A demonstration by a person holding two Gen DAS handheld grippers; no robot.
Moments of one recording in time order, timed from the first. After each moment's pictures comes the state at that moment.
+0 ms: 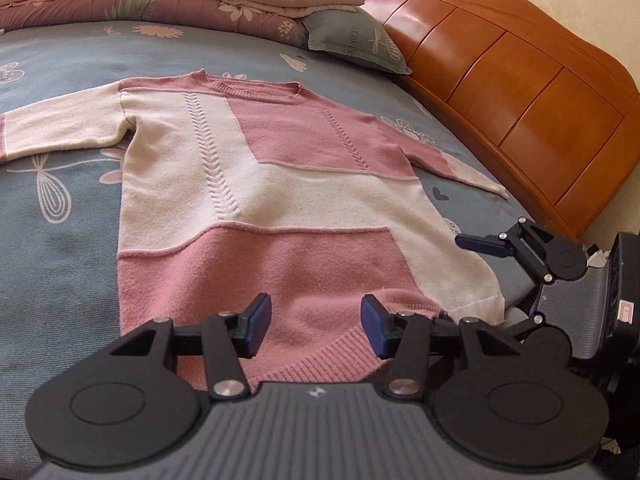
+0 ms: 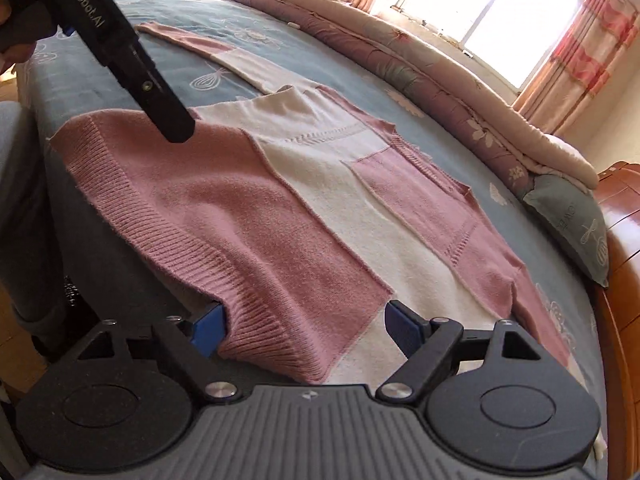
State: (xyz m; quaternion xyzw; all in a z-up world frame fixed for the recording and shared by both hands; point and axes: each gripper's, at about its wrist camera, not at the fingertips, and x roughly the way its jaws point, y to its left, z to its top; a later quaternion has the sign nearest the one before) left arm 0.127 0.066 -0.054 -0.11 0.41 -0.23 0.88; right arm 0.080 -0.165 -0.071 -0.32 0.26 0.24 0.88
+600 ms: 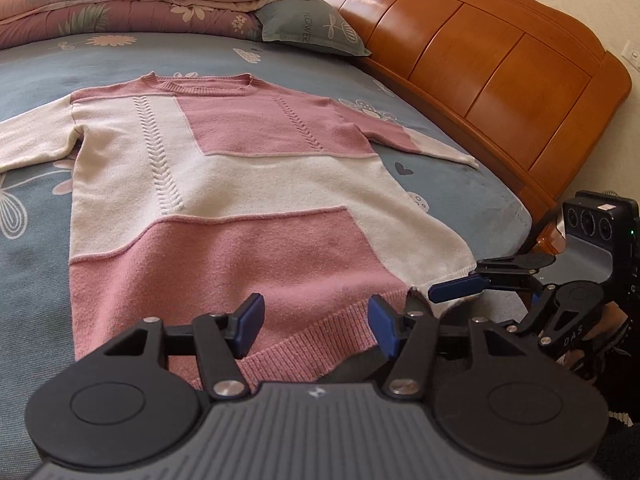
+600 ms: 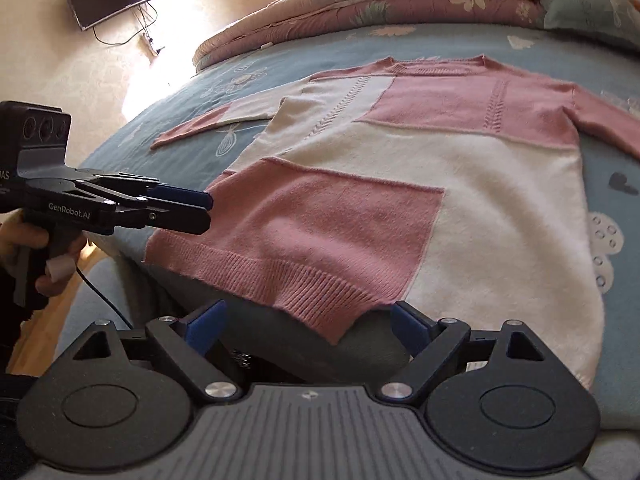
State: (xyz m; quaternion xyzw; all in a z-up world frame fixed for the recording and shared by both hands) left arm 0.117 0.033 -0.057 -0.07 0.40 -0.28 0.87; right arm 0.095 -0.250 -0.082 0.07 0.44 0.35 0.82
